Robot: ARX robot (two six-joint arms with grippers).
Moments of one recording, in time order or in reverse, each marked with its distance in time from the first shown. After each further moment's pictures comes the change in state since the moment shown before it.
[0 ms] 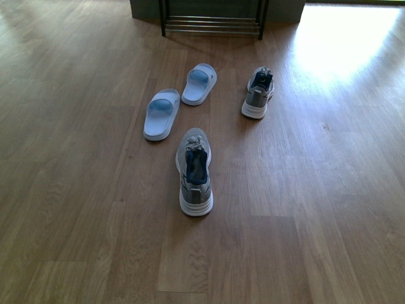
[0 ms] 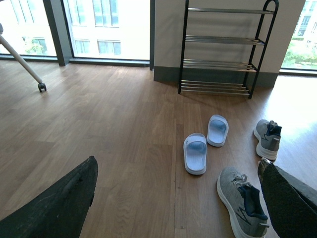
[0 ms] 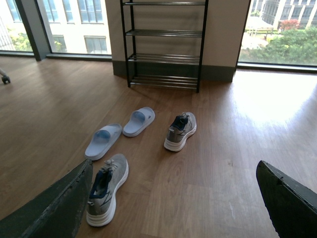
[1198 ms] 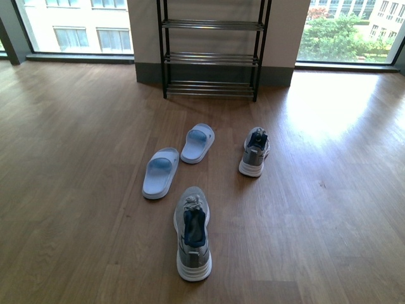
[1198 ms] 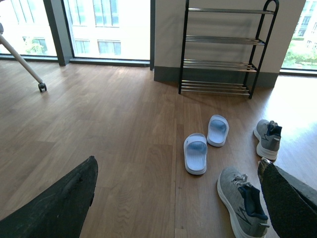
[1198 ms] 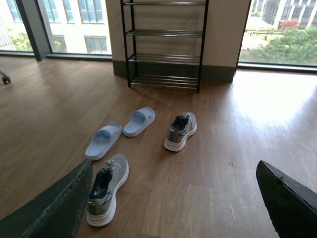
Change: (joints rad) left arm 0.000 0.000 0.000 0.000 0.000 0.000; right arm 0.000 0.000 0.000 0.000 0.000 0.000
